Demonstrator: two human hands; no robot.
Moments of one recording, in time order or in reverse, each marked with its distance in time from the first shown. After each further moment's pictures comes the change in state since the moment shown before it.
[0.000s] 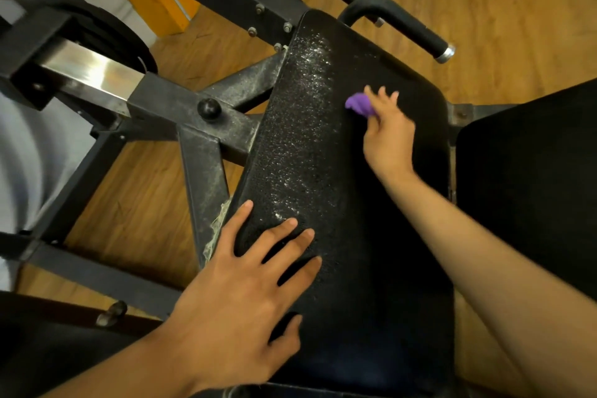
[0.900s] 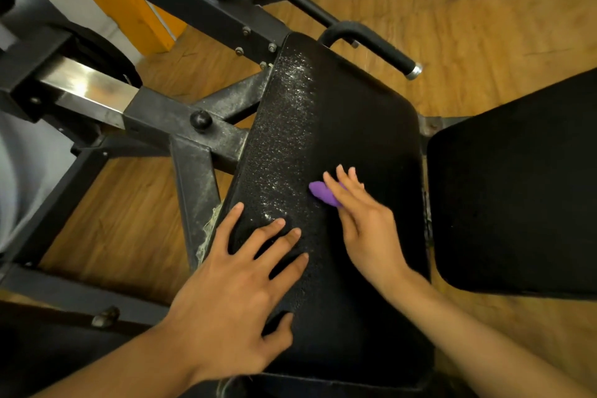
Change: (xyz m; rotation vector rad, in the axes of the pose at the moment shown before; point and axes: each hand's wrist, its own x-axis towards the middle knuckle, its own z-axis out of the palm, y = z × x) left_hand -0.002 0.002 -0.001 0.021 -0.018 -0.006; right_hand -0.139 0.006 -0.028 -0.015 -0.188 -0.288
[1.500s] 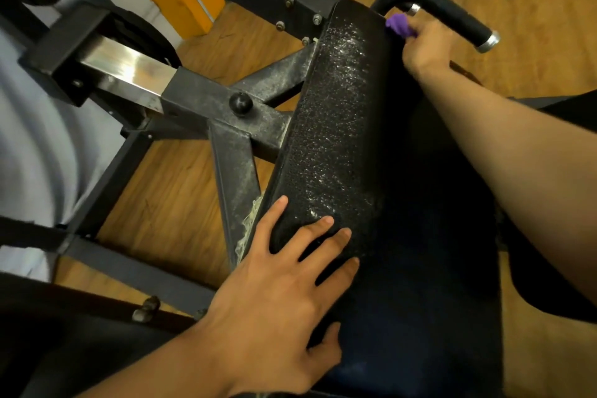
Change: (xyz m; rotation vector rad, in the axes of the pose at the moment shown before) left_hand 0.002 -0.005 0.004 -0.031 0.013 0.002; right_hand 0.273 0.051 -0.017 -0.038 0.265 0.408
